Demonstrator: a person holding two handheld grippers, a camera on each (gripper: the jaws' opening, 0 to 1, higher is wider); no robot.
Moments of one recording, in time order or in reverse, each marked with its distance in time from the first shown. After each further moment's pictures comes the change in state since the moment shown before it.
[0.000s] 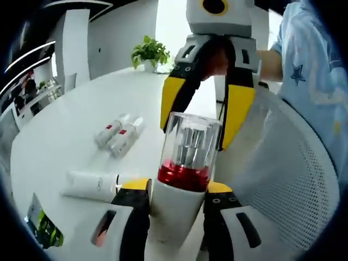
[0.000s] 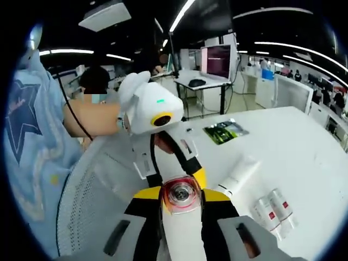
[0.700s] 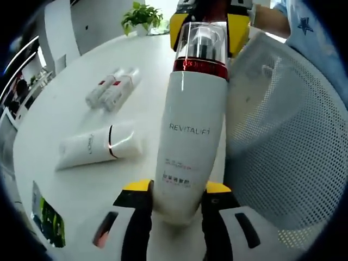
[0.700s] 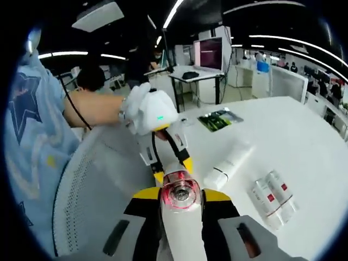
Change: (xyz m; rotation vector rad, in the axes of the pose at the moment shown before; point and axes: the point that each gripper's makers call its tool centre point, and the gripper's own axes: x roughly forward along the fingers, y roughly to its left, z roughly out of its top) left arm 0.006 0.015 -0.081 0.026 0.336 0.012; right arm -0.011 -0.006 -0.020 0.058 -0.001 -0.006
